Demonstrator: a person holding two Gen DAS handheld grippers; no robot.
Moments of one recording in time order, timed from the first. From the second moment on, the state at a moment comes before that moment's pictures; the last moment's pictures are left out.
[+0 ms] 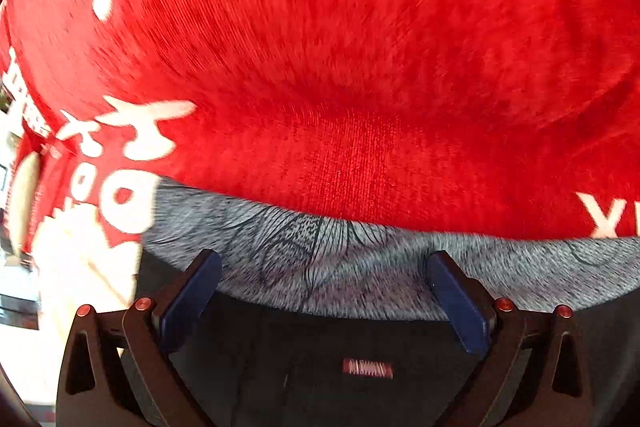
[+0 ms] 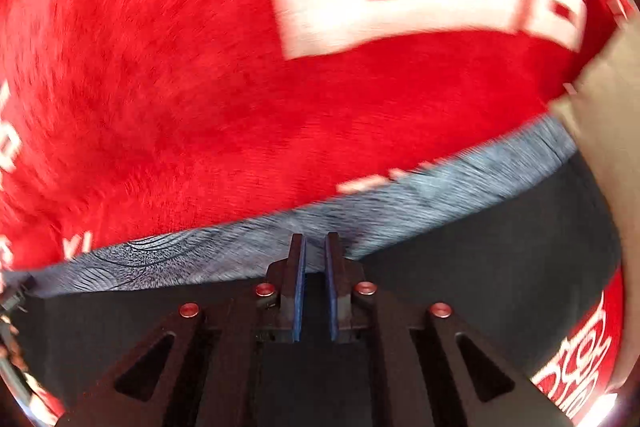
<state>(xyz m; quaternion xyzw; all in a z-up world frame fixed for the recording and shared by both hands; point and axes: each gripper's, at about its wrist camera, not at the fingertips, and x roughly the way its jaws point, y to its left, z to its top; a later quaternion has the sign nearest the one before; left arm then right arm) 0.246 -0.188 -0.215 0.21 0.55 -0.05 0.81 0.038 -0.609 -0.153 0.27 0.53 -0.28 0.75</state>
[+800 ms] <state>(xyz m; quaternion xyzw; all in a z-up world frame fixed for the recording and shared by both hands) 0.048 -0.340 -0.164 0.20 0.54 -0.21 0.79 -0.145 -0.638 -0.127 0.43 0.46 -0.34 0.70</state>
